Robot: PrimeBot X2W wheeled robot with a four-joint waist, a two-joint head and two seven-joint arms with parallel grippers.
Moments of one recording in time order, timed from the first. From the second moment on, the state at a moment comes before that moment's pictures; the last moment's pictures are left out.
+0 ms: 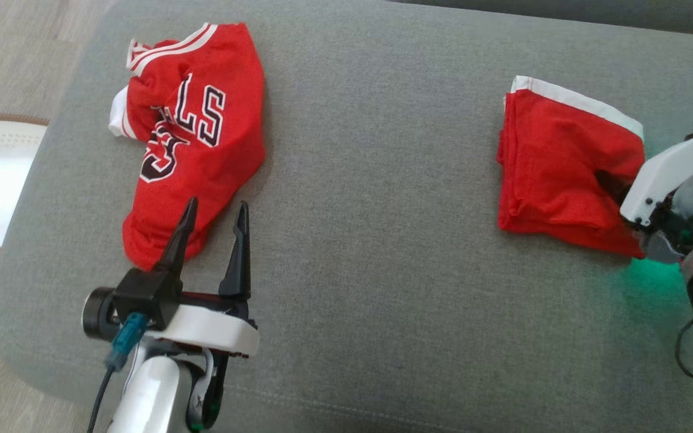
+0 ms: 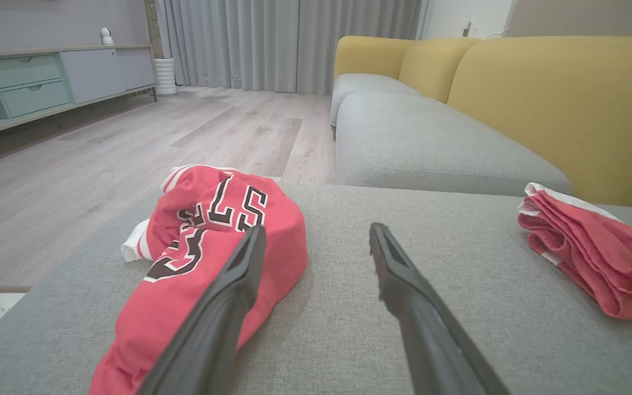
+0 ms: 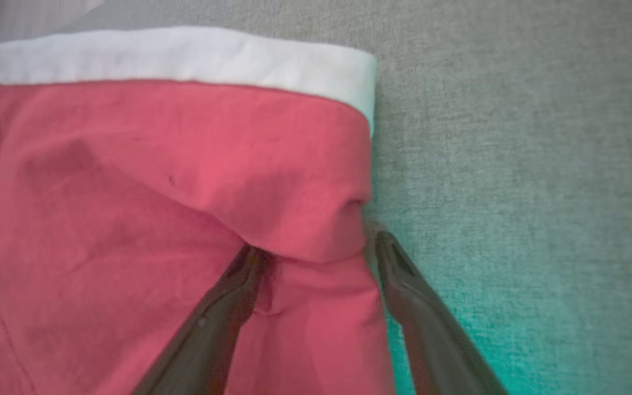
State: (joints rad) left arm -0.12 0.05 -0.25 0.12 -0.14 0.02 -0.26; right arm -0.83 -0.32 0.24 1.16 0.67 0.12 0.46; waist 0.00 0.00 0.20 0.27
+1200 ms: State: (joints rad) left arm -0.27 0.05 -0.47 0.27 -0.25 -0.09 -0.26; right arm -0.89 -0.47 0.67 0.99 0.79 0.12 0.17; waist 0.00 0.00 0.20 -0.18
